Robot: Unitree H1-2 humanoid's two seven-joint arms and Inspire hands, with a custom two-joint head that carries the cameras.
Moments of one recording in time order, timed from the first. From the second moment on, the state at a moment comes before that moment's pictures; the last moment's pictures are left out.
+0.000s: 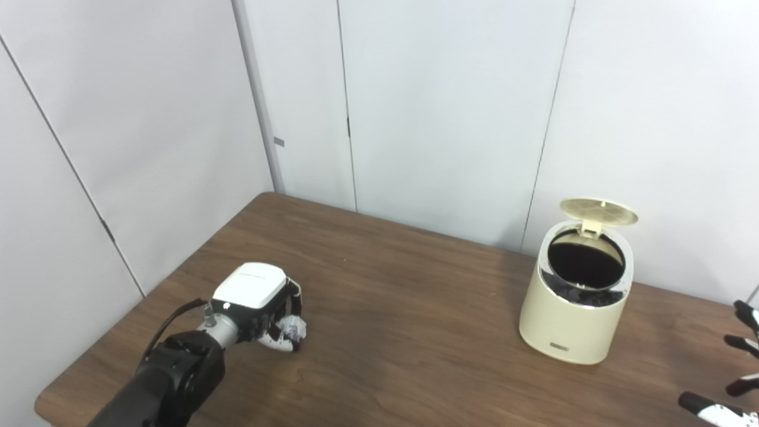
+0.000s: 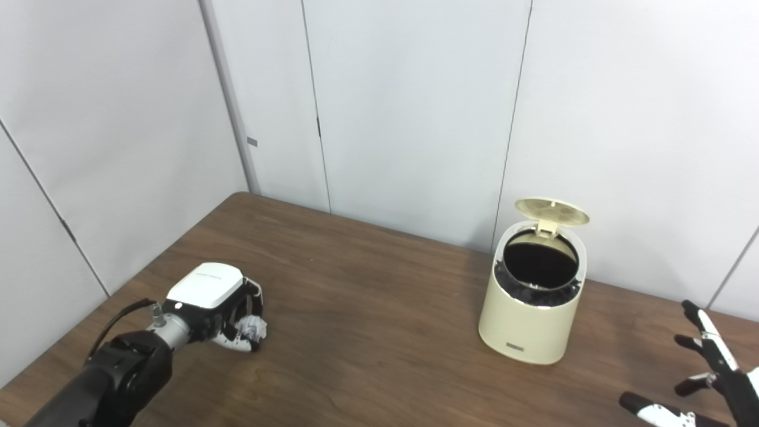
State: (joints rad) left arm 0.03 0.69 0.06 -0.28 0.90 0.18 -0.33; right arm -0.21 -0.37 0.05 -0.13 -0.38 0.03 0.12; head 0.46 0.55
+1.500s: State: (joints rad) left arm -0.62 0.54 -0.13 -0.32 0.82 0.02 -0.55; right arm -0.22 -0.31 0.08 -0.13 -0.40 0.07 0.12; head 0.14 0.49
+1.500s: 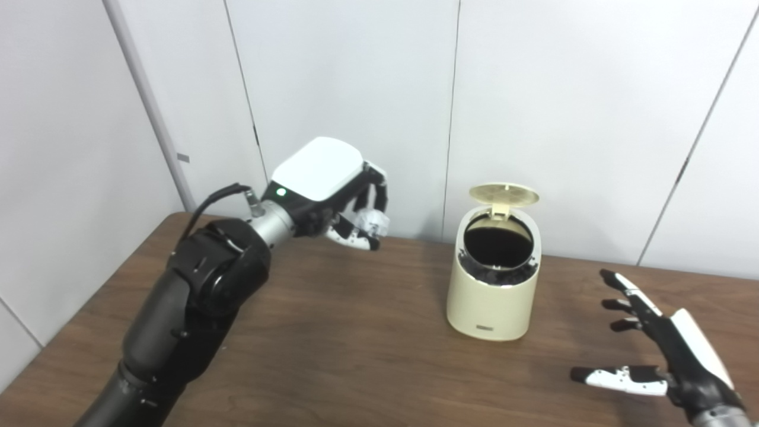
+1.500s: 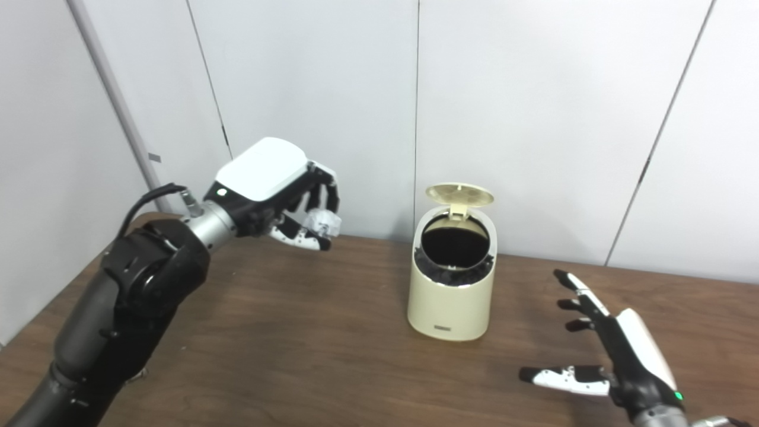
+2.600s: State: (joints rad) left arm -0.74 0.30 -0.27 -0.12 0.86 -0.02 -0.42; right arm -0.22 -0.23 0.11 -0.13 -0.47 0.09 0.11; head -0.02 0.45
